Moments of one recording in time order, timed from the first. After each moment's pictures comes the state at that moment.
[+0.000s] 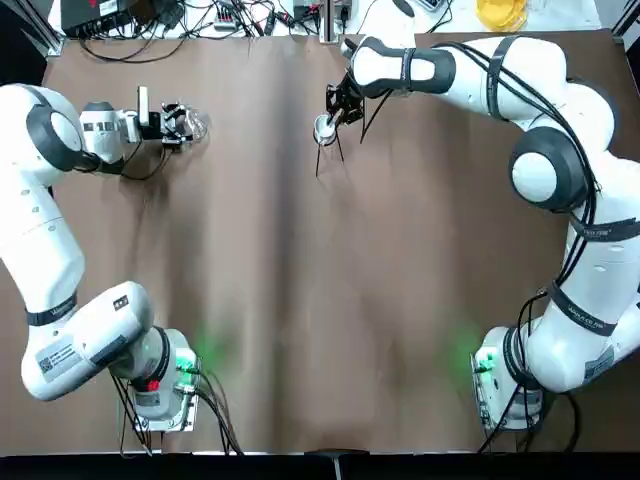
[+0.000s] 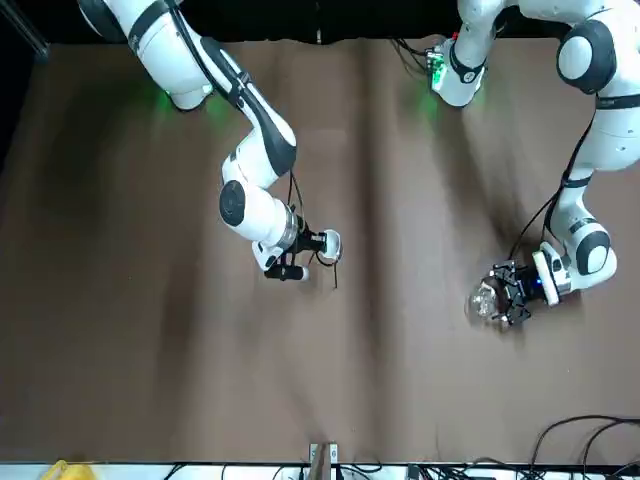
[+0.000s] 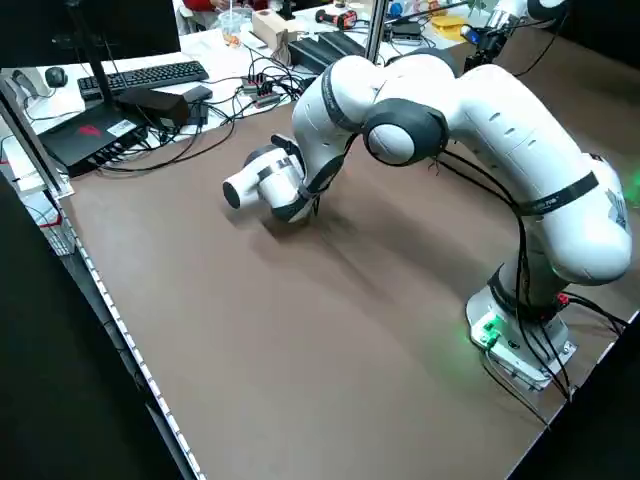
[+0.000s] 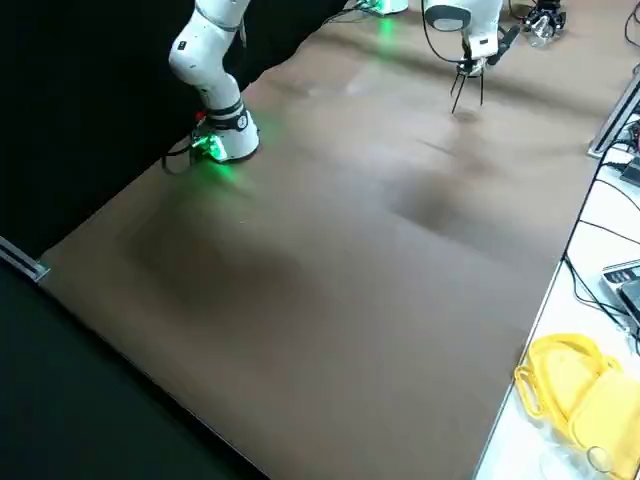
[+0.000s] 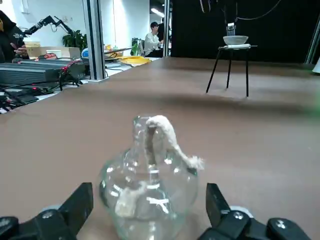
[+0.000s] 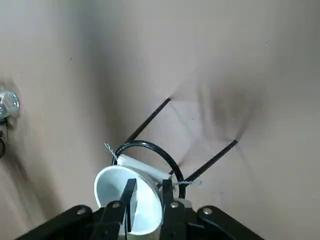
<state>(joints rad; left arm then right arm) 0.52 0.99 -0.17 -1.56 -1.16 1.76 2.50 0.40 0.66 0.30 -1.55 0.41 2.38 0.49</state>
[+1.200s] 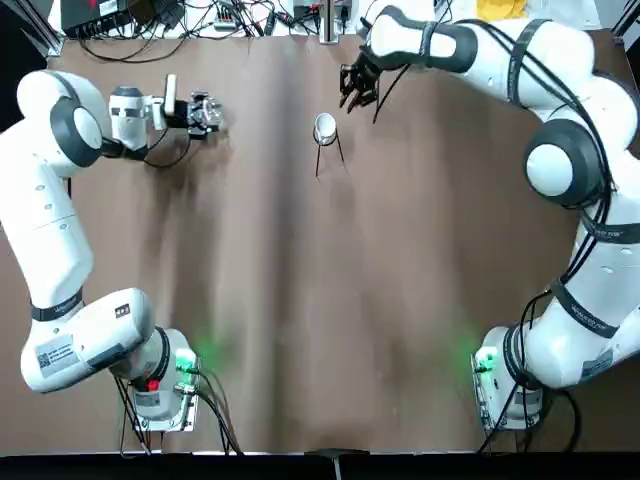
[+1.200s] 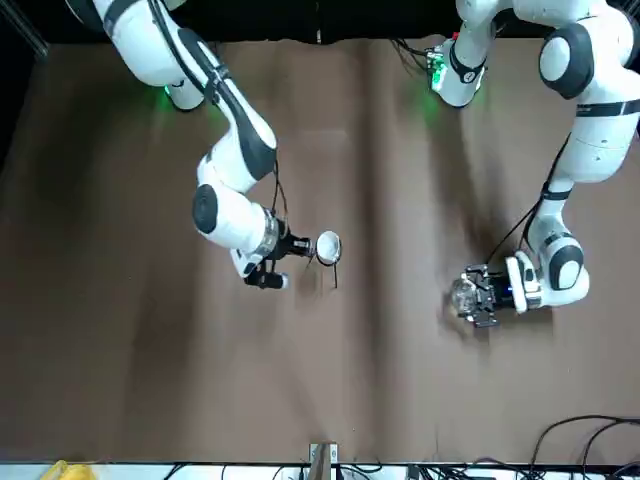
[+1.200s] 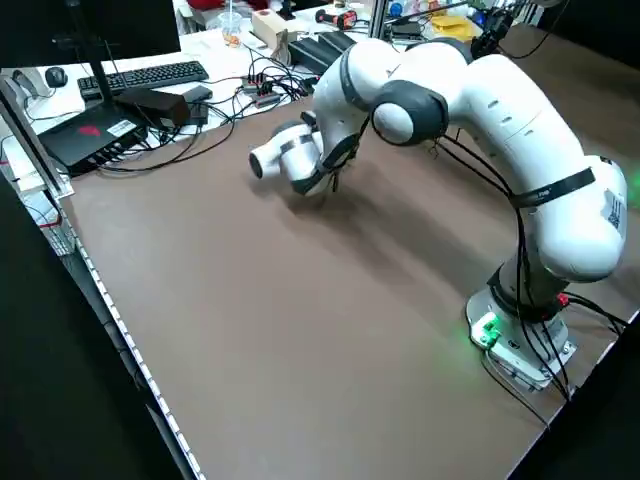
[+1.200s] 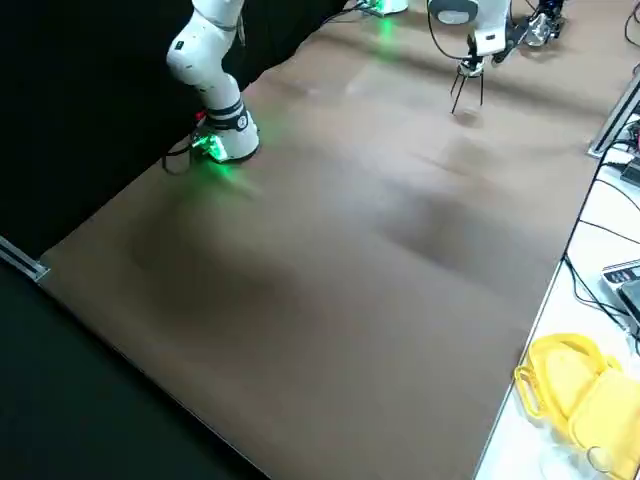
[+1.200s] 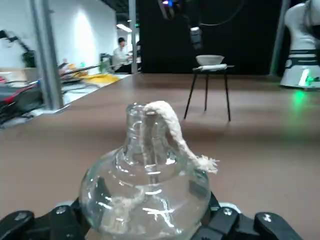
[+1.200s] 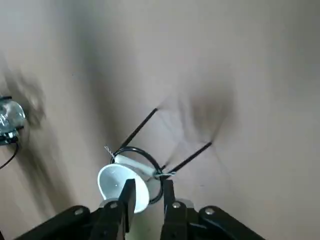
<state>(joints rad) 0.34 0.98 -0.19 -1.54 -1.19 1.71 2.50 0.31 0.58 0.30 -1.54 0.40 2.24 0.49</state>
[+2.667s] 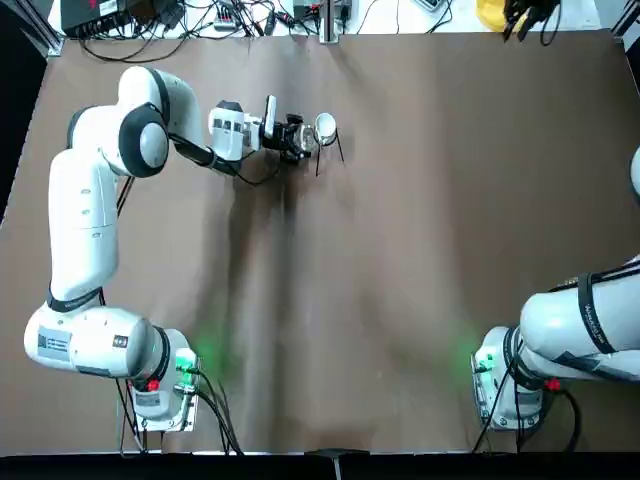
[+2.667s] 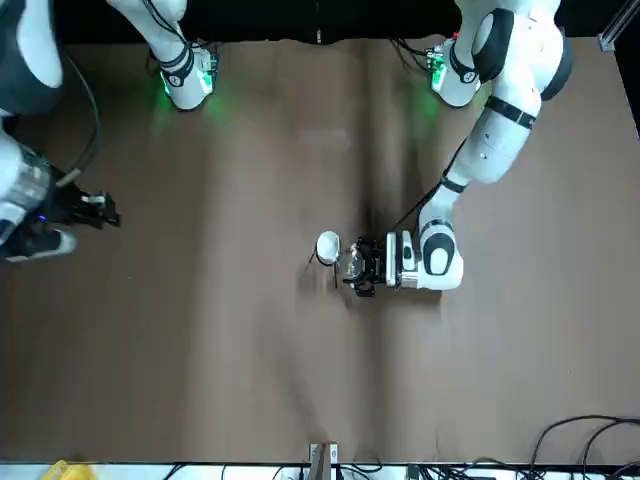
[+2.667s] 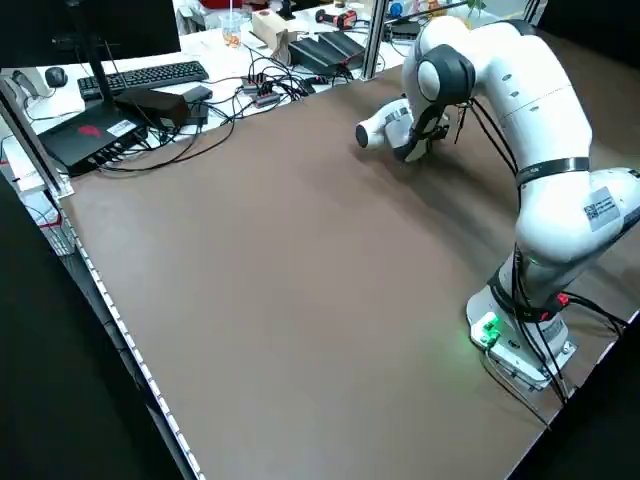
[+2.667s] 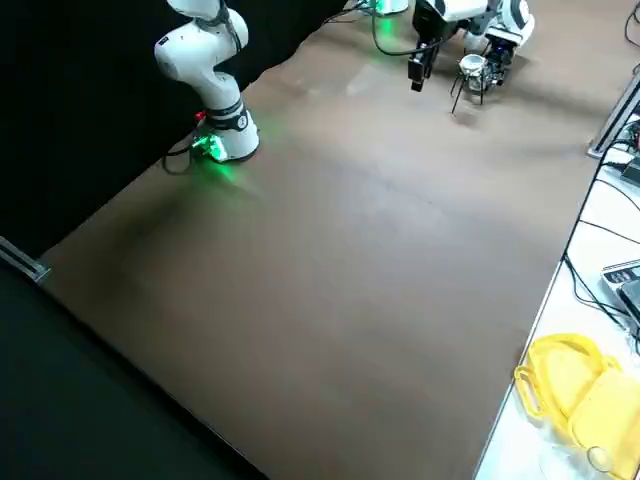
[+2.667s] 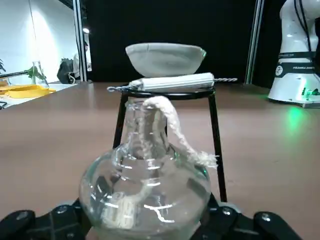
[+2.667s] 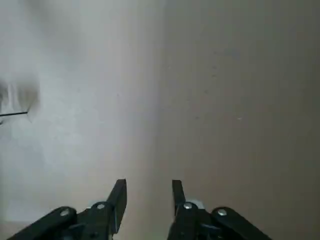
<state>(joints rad) -0.13 0.97 -0.27 -1.65 -1.54 1.99 2.59 -0.23 0.17 0.29 -1.53 0.05 1.59 -0.03</state>
